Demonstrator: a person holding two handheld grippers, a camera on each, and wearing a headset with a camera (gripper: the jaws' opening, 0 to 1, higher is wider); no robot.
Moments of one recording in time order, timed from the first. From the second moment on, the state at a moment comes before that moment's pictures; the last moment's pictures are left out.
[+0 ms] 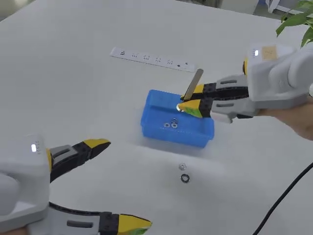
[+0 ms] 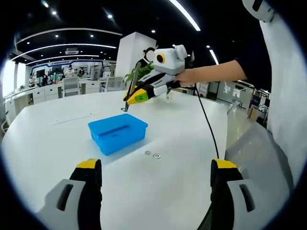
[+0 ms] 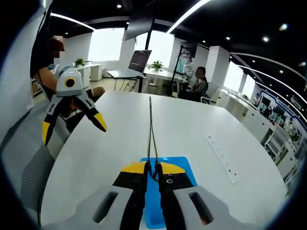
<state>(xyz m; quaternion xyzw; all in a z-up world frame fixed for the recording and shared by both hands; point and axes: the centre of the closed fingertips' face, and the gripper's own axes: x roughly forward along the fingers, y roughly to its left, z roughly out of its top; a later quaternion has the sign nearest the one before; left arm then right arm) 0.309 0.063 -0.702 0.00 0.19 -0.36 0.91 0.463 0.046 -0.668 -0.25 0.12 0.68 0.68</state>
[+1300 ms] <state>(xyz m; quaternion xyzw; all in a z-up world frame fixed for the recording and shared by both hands) 0.309 0.076 -0.713 0.00 0.22 -0.34 0.91 0.495 0.046 -0.767 -0.26 0.20 0.66 0.68</state>
